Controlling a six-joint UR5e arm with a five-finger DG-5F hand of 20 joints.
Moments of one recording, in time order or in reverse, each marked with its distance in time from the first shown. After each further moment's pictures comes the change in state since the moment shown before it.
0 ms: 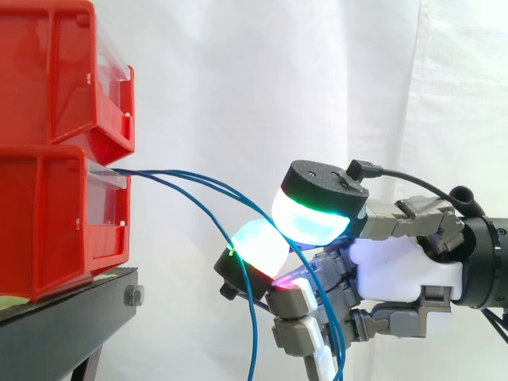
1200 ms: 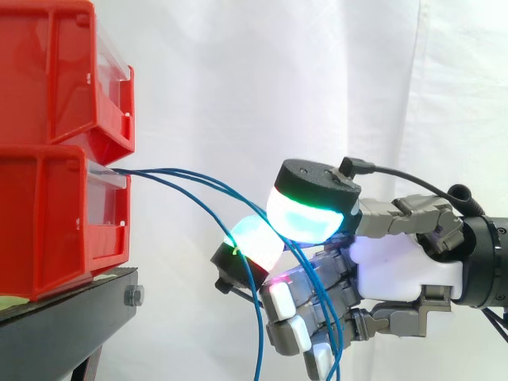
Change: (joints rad) arm 0.001 0.001 0.000 -0.002 0.003 0.006
